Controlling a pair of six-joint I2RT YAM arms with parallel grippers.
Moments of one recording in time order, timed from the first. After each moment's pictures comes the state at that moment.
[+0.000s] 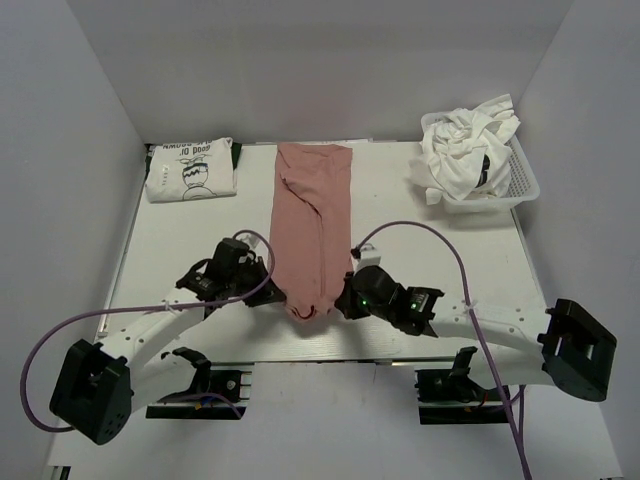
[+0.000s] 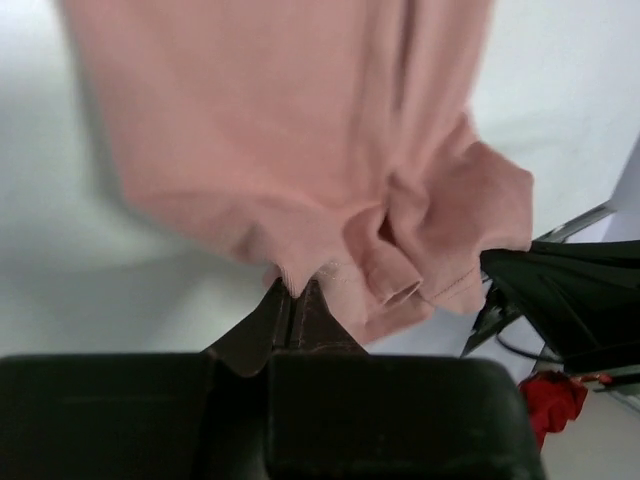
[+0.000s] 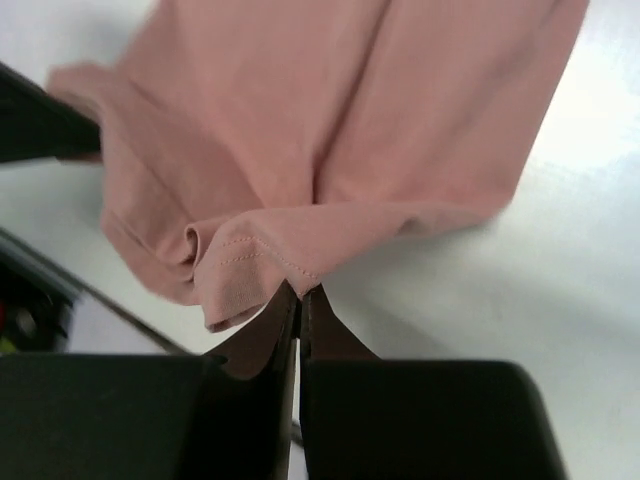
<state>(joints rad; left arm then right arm) -0.49 1.03 0.51 -0.35 0.31 -0.79 1.12 1.18 0.56 -0.11 0.19 0.75</state>
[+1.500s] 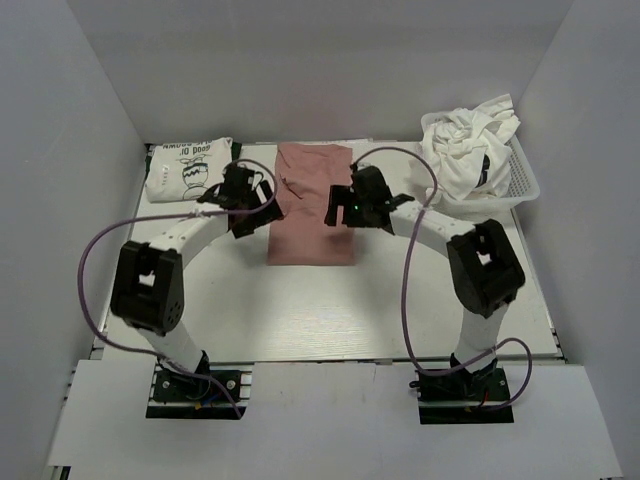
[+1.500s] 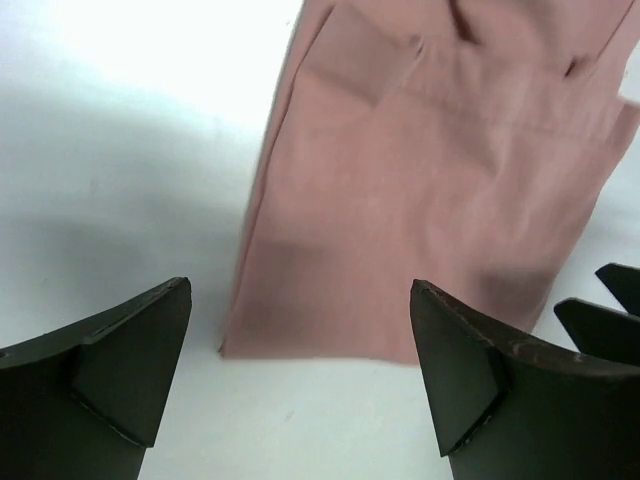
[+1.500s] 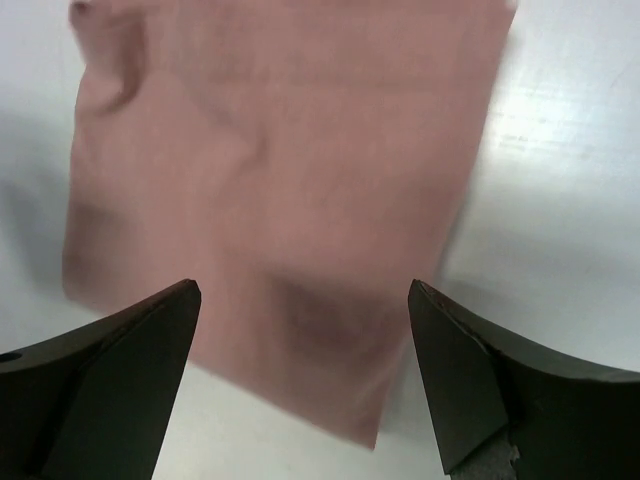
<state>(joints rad) -0.30 1.71 1.22 -0.39 -0.01 -0.65 0.58 1.90 1.34 -0.19 -0.04 0.46</state>
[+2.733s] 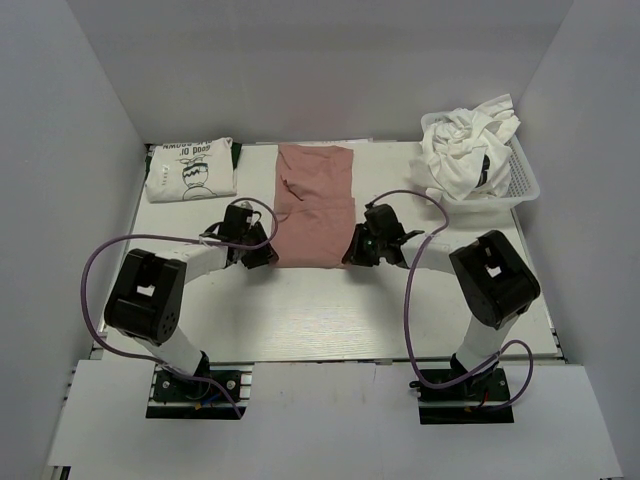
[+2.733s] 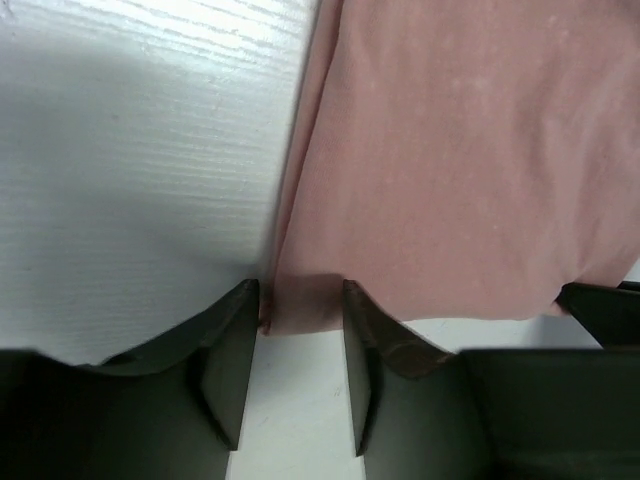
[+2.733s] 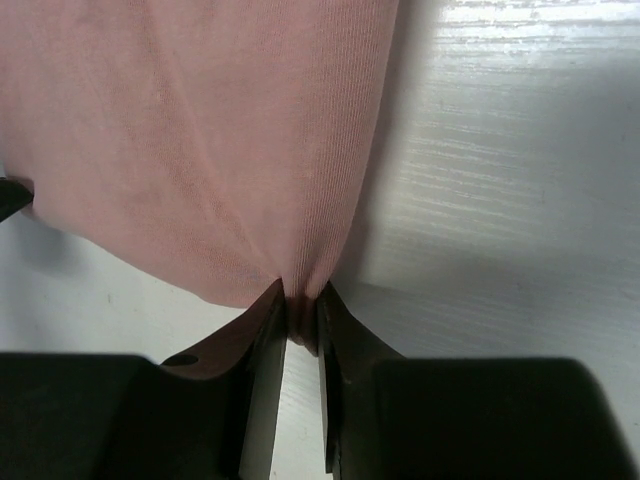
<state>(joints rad) -0.32 1.62 0.81 -0.12 0.11 -0.68 0.58 1.77 0.90 0.02 -0.18 0.69</state>
